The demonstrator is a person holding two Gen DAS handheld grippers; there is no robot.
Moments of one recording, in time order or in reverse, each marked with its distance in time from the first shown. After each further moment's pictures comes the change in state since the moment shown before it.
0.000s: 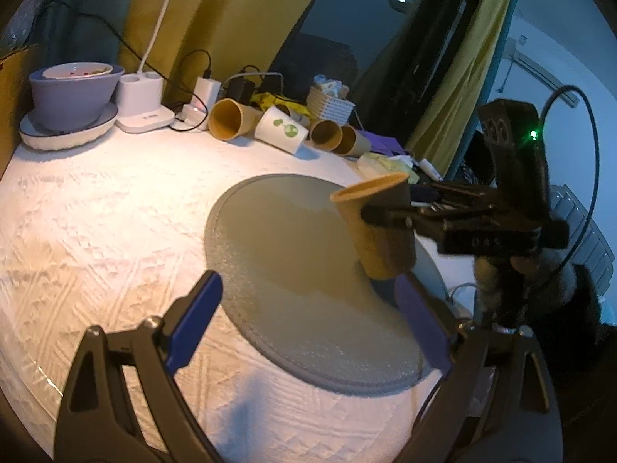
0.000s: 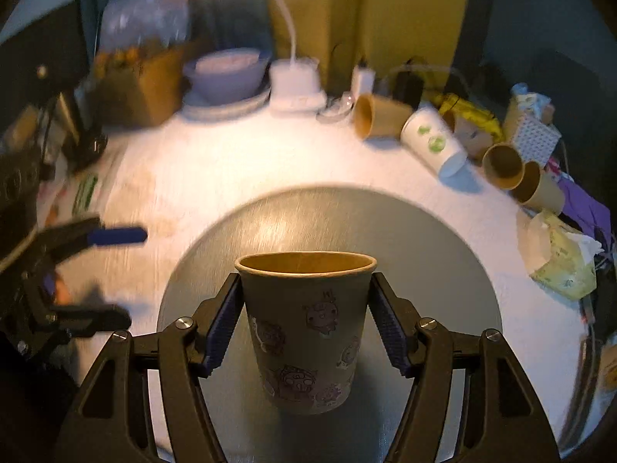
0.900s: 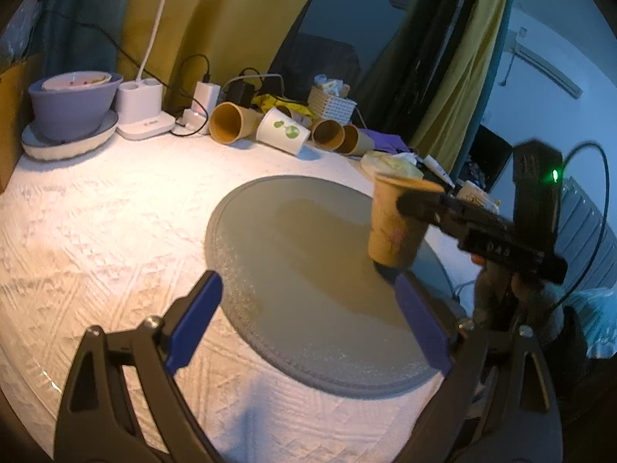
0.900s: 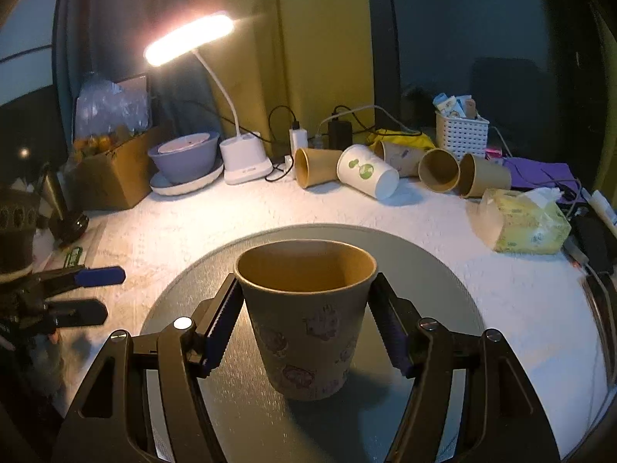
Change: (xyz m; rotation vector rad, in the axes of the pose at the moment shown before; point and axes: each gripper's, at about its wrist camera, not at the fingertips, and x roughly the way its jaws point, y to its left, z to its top) left arm 0.002 -0.009 0.001 0.042 0.000 0.031; right arm -0.029 -0.029 -0.043 0.159 -0.266 -0.073
